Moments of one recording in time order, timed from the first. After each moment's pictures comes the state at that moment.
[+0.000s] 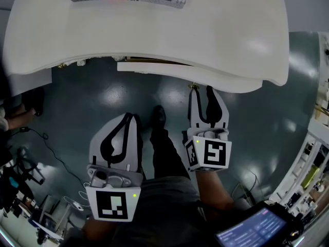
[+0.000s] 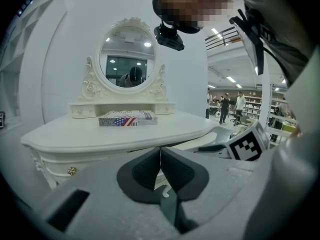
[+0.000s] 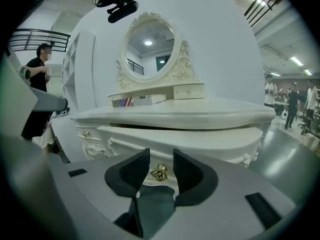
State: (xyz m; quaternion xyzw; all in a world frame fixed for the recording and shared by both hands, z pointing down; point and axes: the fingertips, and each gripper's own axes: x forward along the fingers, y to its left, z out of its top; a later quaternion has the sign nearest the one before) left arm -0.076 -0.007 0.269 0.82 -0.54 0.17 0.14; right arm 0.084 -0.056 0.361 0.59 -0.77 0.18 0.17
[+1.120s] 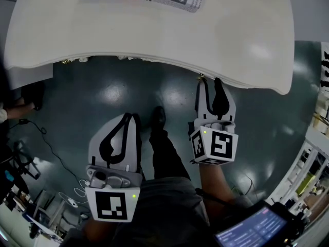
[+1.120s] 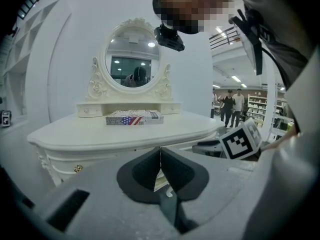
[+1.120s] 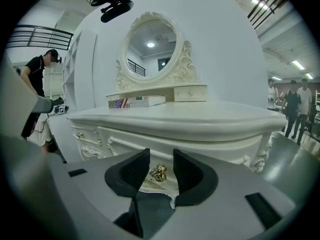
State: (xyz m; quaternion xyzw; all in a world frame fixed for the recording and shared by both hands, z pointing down) left arm -0.091 -0.007 0.266 0.80 -0.56 0.17 0.14; right arm 0.084 -0.089 0.355 0.59 -0.78 0.16 0.16
